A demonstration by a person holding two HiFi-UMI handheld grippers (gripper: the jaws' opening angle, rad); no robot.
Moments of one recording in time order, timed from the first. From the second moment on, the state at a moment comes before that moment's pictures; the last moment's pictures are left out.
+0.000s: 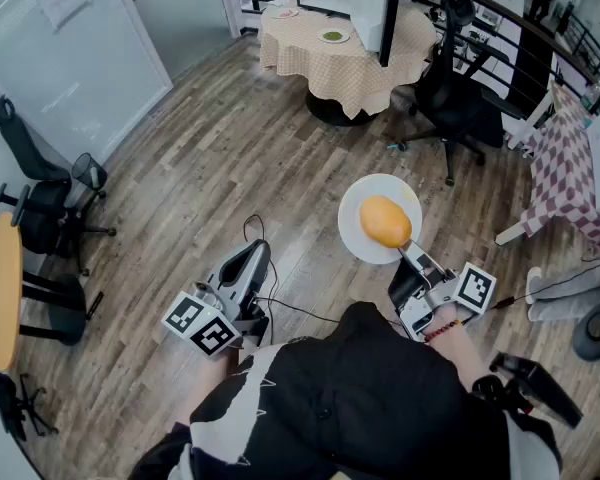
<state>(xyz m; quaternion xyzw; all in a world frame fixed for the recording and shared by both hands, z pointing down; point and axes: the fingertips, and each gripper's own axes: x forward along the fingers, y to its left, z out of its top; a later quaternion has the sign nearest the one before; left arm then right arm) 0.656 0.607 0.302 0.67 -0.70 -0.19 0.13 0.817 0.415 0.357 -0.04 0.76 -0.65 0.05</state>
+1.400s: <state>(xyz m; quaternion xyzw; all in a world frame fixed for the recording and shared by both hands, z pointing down) 0.606 0.662 0.347 0.63 -0.74 -0.17 0.15 0.756 0.445 0.397 -0.04 0.74 -0.67 0.05</state>
